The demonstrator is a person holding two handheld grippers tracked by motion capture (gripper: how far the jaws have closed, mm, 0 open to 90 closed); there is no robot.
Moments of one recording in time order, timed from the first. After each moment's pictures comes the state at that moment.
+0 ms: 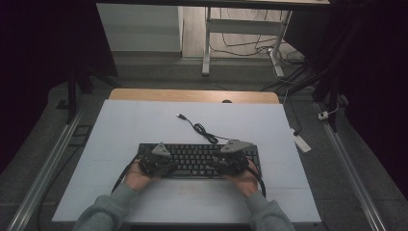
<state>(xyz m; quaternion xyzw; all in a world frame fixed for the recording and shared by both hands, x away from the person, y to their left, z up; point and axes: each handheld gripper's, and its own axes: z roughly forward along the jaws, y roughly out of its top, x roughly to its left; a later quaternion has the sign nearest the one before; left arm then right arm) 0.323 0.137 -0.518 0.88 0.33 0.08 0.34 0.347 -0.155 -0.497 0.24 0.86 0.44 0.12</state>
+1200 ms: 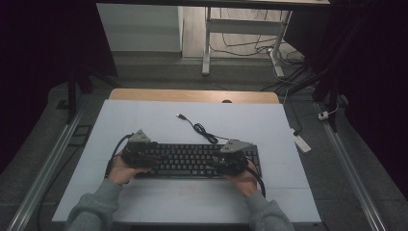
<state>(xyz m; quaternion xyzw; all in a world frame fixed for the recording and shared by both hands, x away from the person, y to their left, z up) 0.324 0.182 -0.482 0.82 0.39 0.11 0.41 0.346 -0.153 -0.496 0.24 0.86 0.44 0.13</state>
